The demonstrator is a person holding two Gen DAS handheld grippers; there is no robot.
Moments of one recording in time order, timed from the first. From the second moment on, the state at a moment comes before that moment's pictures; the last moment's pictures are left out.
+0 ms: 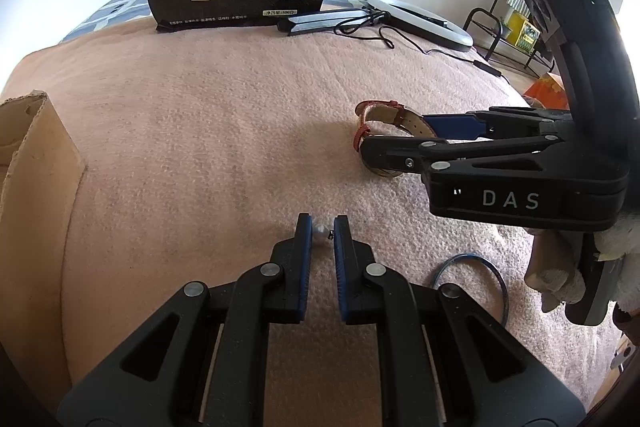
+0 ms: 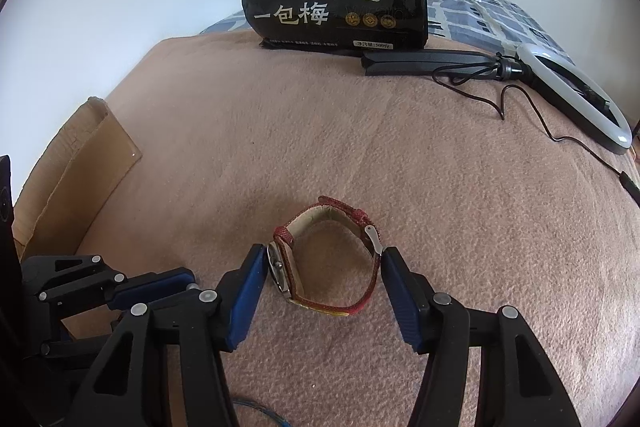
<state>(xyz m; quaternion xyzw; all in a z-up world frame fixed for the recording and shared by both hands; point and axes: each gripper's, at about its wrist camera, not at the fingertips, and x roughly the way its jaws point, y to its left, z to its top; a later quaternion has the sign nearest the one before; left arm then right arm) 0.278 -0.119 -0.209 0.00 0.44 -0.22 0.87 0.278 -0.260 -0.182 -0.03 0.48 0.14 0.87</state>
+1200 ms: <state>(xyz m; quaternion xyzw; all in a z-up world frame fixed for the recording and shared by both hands) 0.219 -0.045 -0.108 -0.02 0.35 -0.18 0.92 0.225 -0.208 -0.077 -0.06 0.41 0.17 0.90</state>
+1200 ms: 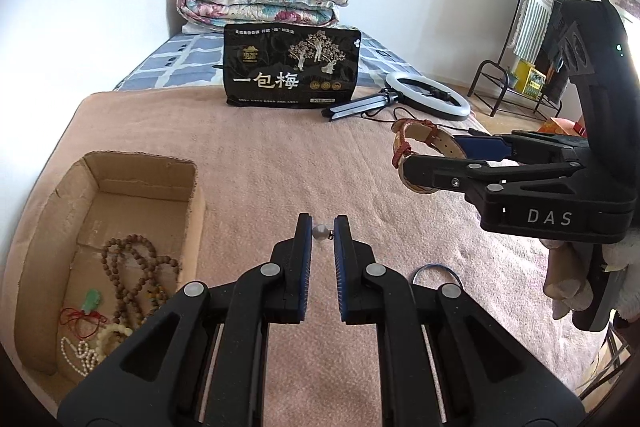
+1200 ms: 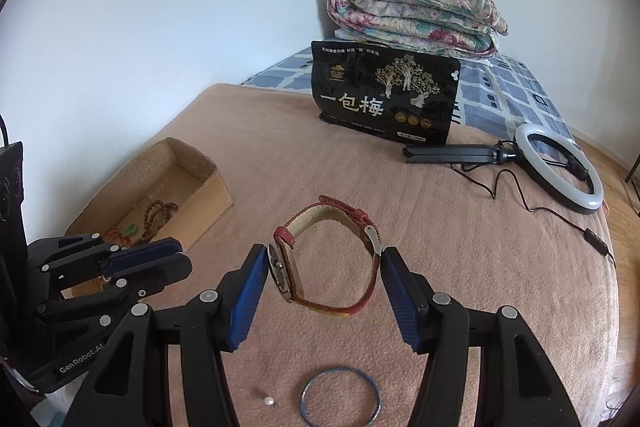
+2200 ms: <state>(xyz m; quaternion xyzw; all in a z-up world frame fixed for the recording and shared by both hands) 0.199 0.113 -0.093 -0.04 0.33 -0.07 0.94 0.220 -0.047 -0.067 -0.09 0.40 0.25 0.88</state>
